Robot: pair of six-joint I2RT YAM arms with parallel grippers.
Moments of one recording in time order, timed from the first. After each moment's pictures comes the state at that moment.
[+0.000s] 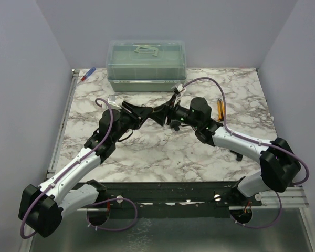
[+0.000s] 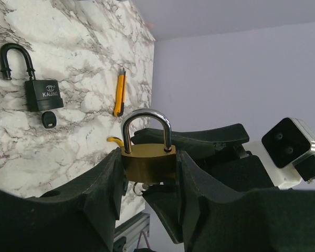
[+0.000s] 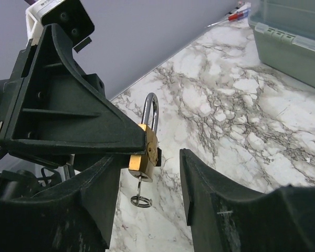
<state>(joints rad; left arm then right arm) -0.55 0.98 0.68 0.13 0.02 -1.34 0.74 1.47 0.93 0.53 -0.37 0.36</state>
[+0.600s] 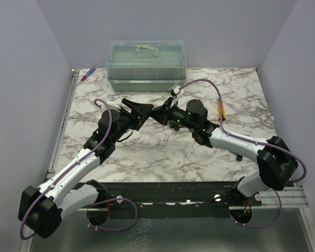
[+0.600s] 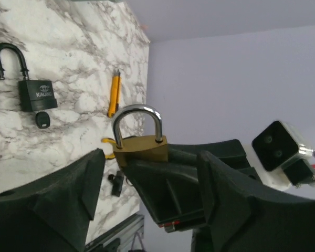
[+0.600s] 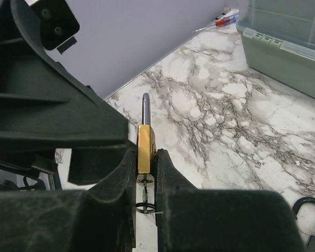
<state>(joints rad) -0.54 0.98 0.68 0.13 0.01 -1.35 0.79 1.50 0.93 0.57 -0.26 0.32</state>
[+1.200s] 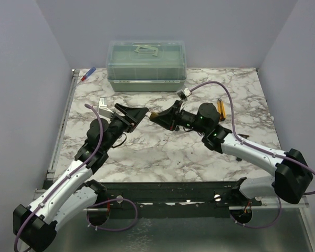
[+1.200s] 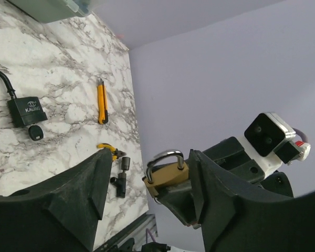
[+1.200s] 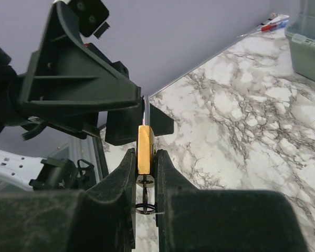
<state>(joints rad) -0.55 0.78 0.62 0.15 0.02 -1.23 0.79 1.32 0.86 0.52 -0.38 0.40</state>
